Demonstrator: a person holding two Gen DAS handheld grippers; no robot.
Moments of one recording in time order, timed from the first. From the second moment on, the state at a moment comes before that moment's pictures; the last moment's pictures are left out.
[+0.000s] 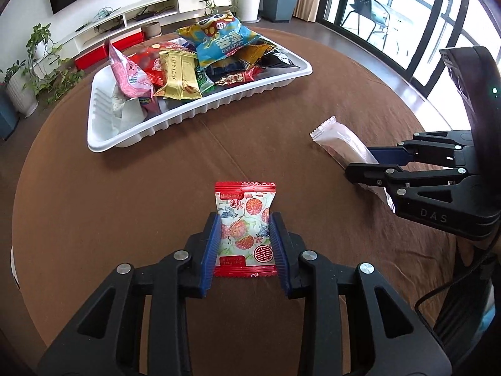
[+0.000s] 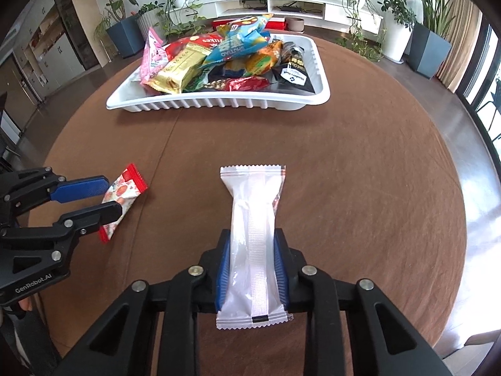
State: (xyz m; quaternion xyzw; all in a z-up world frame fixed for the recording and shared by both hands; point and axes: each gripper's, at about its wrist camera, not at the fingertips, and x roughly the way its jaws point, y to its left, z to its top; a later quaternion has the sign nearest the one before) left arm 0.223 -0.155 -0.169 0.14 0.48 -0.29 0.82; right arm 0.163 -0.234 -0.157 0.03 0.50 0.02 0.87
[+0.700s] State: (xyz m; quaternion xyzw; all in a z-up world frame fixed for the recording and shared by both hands) left arm 0.223 -0.155 -0.173 0.14 0.50 -0.27 0.81; right arm 0.157 -0.244 -0.146 0.07 0.48 0.03 0.87
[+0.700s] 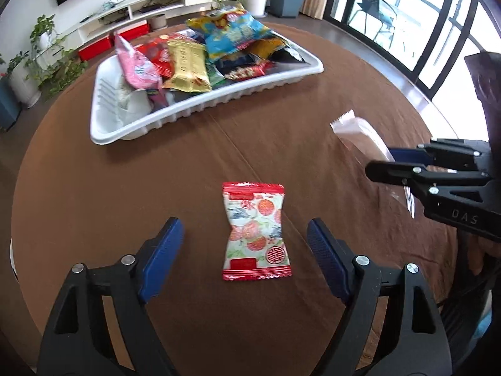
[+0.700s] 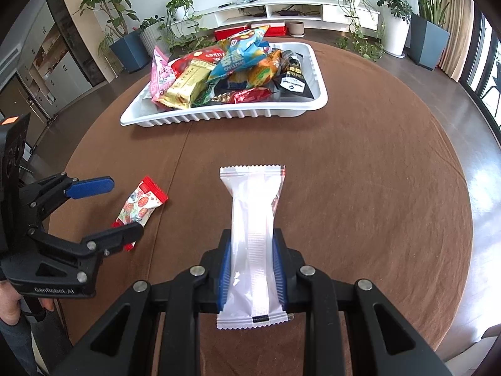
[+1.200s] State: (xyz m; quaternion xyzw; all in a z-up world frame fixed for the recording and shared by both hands) left arm 0.219 -0.149 -0.177 0.13 0.49 -0.29 0.81; right arm 0.155 -0.245 -0.144 0.07 0.48 0.03 0.88
